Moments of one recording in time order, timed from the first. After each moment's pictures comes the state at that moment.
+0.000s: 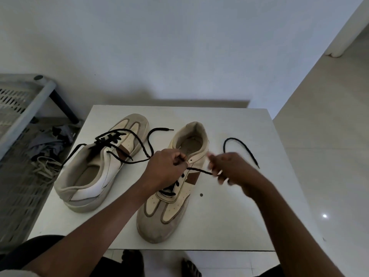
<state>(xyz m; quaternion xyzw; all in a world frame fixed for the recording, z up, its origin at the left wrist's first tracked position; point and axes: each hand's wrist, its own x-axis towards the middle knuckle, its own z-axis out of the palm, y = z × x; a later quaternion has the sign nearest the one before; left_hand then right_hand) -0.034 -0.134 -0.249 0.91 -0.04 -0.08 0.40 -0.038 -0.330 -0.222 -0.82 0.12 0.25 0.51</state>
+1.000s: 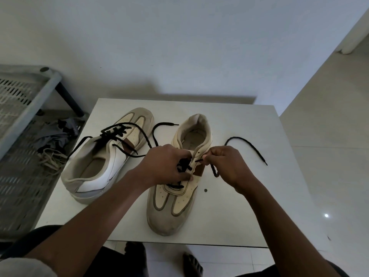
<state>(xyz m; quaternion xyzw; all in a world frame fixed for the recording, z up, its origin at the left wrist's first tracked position) -0.032 -0.114 -0.237 0.96 -0.22 -0.08 0.17 -0.042 -0.303 -0.231 -0.87 0.02 0.14 0.47</state>
